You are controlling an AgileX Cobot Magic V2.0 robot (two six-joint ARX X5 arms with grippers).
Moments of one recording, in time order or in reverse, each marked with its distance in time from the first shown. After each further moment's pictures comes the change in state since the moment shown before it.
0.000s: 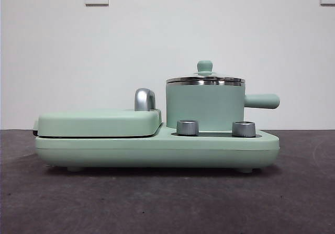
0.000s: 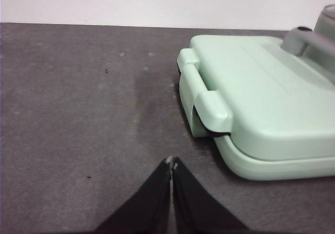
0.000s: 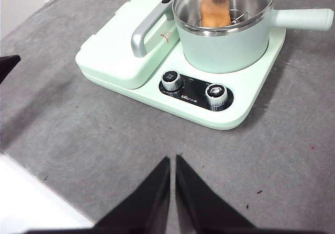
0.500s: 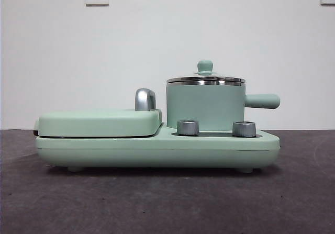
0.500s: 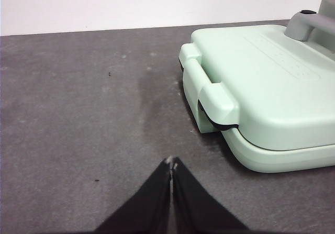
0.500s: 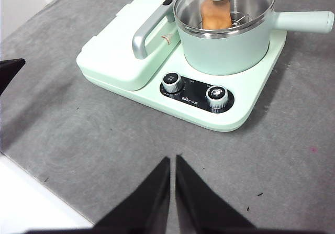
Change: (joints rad) left arm 0.003 0.000 -0.040 0.048 0.000 0.074; right arm 0.000 0.000 0.000 0.006 0.000 0.000
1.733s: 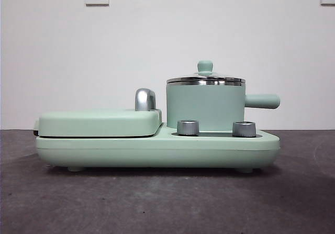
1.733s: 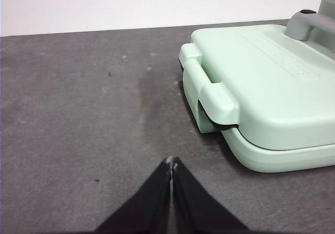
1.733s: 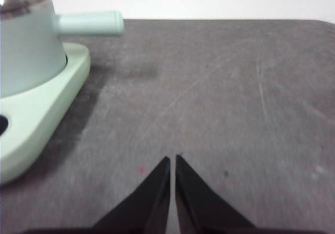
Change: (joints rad) left arm 0.000 0.000 0.000 0.000 0.000 0.001; right arm -0.483 -0.393 -0.861 0.773 0.159 -0.169
